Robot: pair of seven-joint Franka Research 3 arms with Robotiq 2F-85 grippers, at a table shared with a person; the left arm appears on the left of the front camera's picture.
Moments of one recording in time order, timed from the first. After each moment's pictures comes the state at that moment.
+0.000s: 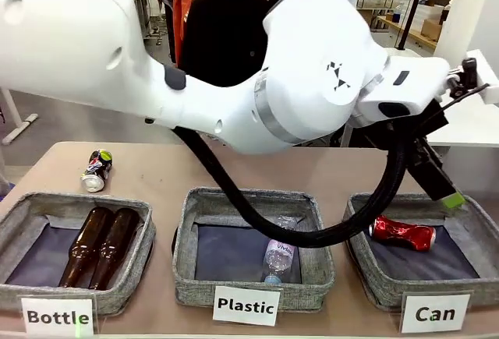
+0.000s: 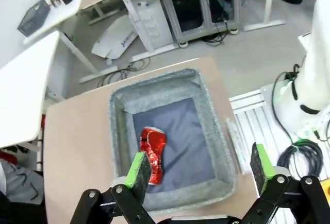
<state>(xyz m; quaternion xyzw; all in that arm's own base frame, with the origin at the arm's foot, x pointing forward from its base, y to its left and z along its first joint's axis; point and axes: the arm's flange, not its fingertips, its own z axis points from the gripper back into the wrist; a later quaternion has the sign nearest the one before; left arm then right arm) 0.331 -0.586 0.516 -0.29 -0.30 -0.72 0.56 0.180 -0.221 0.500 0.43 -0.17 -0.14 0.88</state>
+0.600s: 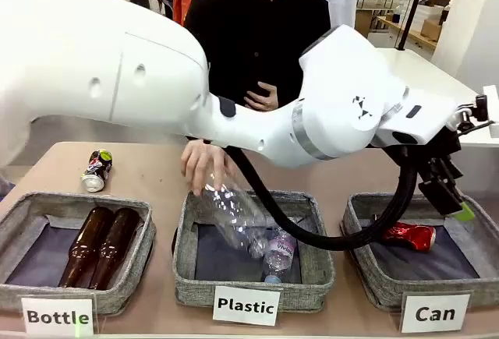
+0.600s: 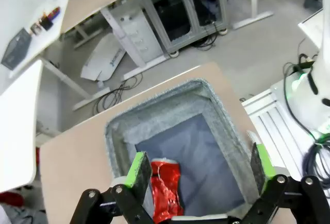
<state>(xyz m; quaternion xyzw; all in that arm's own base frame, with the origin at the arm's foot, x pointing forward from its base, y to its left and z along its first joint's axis) 0.366 -0.653 0.465 -0.30 -0.30 -0.76 0.48 0.121 -0.297 0.513 0.44 -0.24 -0.21 0.84</state>
